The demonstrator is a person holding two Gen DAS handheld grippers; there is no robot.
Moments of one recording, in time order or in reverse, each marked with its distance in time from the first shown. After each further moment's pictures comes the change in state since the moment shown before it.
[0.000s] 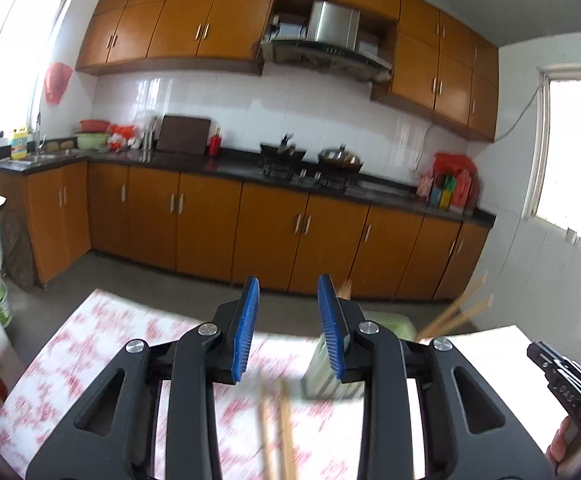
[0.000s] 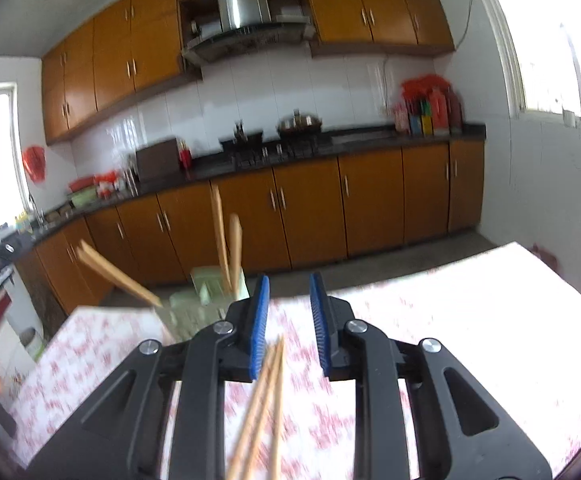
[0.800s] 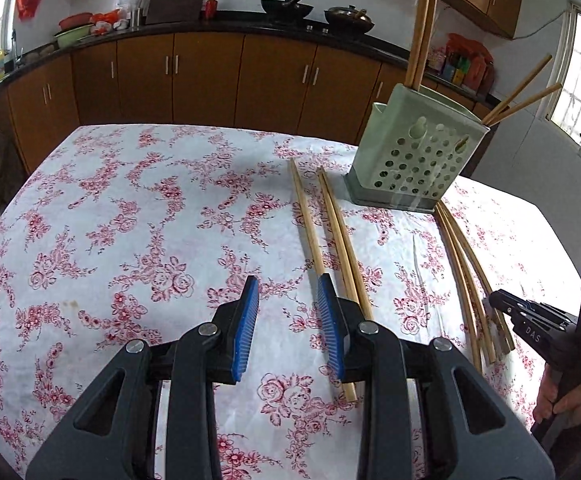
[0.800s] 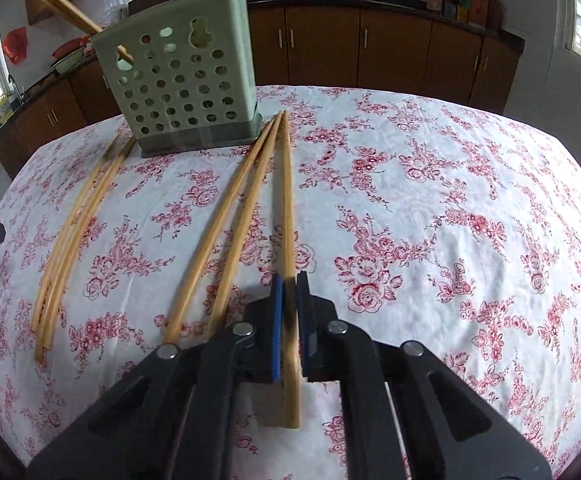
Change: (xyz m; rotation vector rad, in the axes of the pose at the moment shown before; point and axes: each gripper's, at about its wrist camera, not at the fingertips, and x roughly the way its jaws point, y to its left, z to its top) left arm 0.062 0.044 -0.153 0.013 0.464 -0.032; right arm 0.110 0.014 -0.128 -0.100 0.437 -0.046
